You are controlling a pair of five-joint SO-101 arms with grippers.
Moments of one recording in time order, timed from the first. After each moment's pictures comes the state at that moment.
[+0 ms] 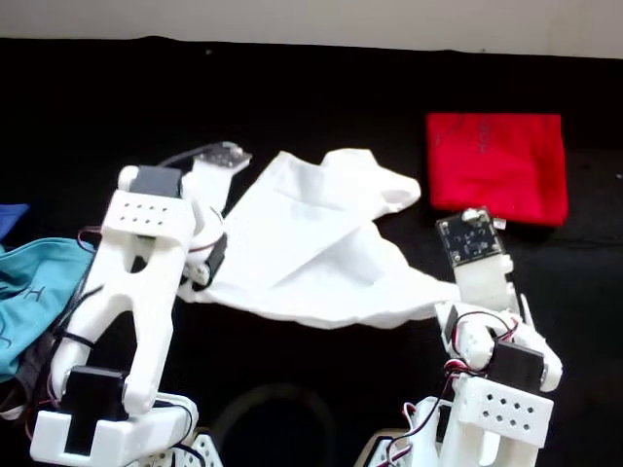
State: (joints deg) left arm 0.5 -11.1 18.2 89.3 -13.8; right arm 12.0 -70.2 61.0 69.1 34.6
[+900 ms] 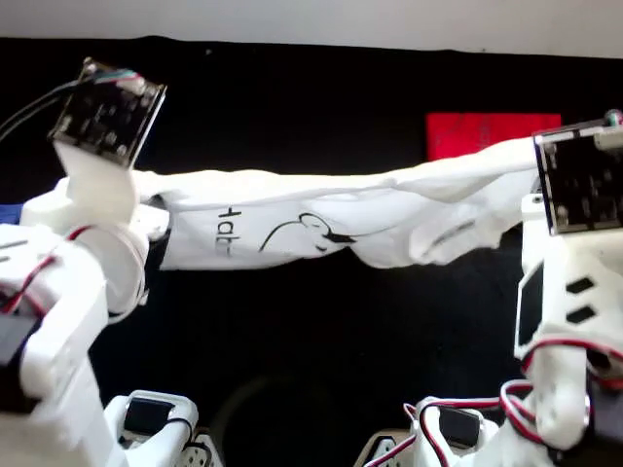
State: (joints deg) left arm 0.7 -40.9 -18.2 101.0 -13.8; right arm 11.8 -43.5 -23.1 82.9 33.9
